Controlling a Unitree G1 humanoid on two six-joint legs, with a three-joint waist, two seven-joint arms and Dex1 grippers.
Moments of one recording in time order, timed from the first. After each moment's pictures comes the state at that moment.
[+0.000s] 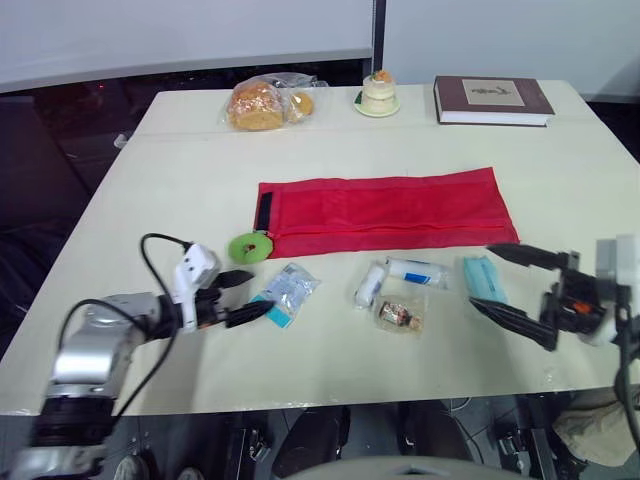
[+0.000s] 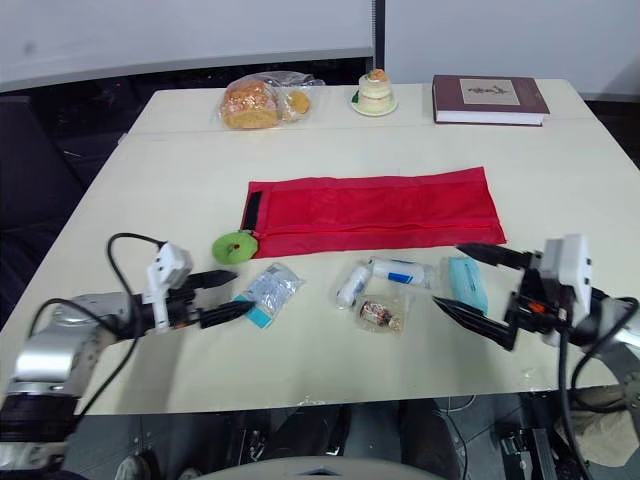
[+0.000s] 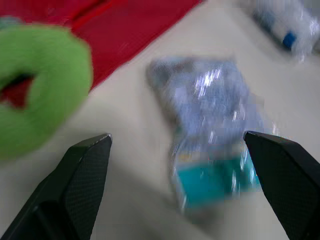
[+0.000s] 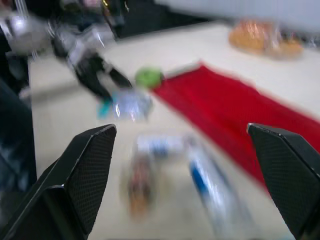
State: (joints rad) left arm -0.11 0.73 0.11 -0.03 -0.42 0.49 -1.03; right arm 0.06 -0.73 -0.31 -0.67 0.80 0.48 0.91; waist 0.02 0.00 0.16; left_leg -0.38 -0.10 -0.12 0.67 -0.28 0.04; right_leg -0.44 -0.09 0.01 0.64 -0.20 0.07
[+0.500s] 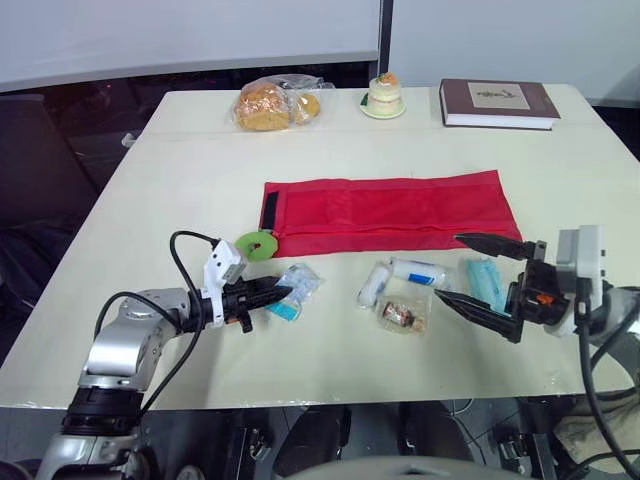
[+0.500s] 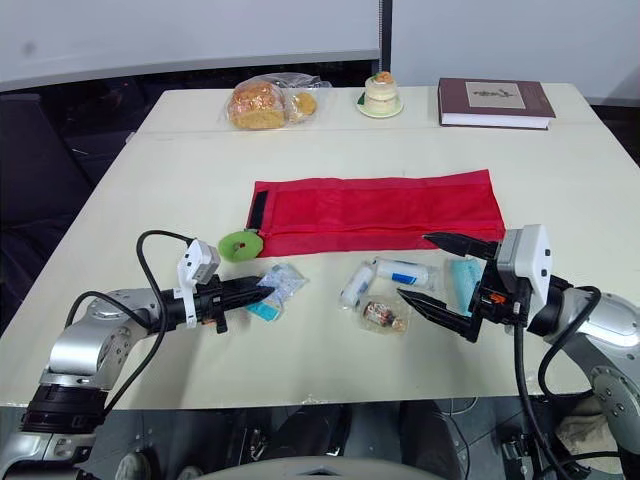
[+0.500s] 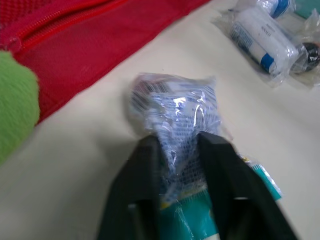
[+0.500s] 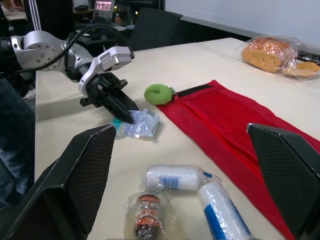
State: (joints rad) left arm -0.14 0.71 0.08 -0.05 -0.46 0.55 -1.03; right arm 0.03 -0.72 -0.24 -0.70 0.77 0.49 0.83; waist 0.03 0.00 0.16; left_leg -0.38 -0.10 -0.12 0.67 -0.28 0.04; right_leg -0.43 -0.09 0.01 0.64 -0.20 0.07
